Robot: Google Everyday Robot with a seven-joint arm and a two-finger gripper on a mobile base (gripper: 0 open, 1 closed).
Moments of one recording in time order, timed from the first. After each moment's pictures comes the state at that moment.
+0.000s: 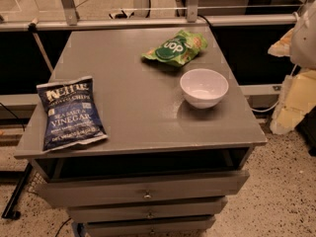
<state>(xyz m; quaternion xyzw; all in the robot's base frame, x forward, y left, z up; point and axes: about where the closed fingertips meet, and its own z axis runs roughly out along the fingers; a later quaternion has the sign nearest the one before) 0.438 -0.217 0.976 -0.60 0.78 -0.03 0.16</state>
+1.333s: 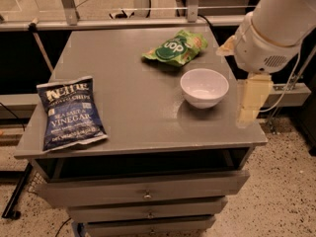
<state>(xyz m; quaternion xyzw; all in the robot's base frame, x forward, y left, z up) 0.480 -0.157 0.945 -0.72 0.68 -0.05 0.15</state>
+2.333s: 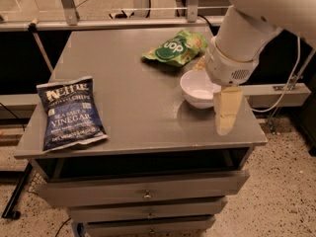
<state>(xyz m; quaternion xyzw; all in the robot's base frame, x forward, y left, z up) 0.503 -0.121 0.890 -0.77 0.63 -0.02 0.11</state>
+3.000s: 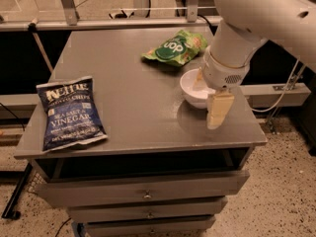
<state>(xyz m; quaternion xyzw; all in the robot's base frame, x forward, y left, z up) 0.521 -0.126 0.858 -0.77 0.63 0.00 0.09</state>
